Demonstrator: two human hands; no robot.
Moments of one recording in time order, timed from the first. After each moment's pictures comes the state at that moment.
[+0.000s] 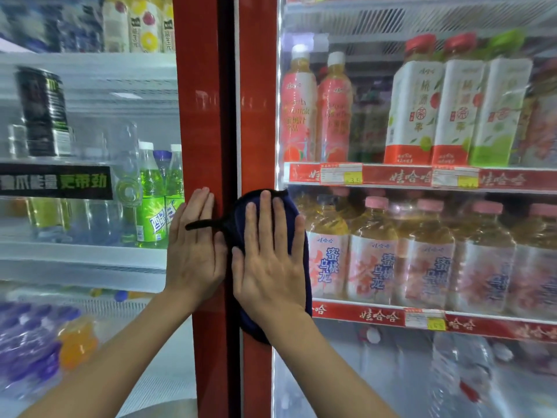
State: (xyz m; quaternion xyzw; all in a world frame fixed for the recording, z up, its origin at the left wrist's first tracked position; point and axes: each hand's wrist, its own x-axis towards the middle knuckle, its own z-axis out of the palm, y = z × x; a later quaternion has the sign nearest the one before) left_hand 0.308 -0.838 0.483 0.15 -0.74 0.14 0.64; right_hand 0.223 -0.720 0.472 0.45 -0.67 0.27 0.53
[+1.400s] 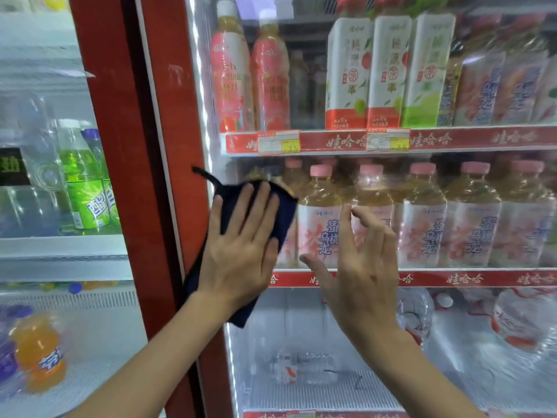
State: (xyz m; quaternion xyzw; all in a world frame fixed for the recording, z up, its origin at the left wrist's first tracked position) left_hand 0.220 -0.728 0.455 0.08 -0.78 0.27 0.55; right_hand 0.125 -0.549 0.441 0.35 -0.71 0.30 0.53
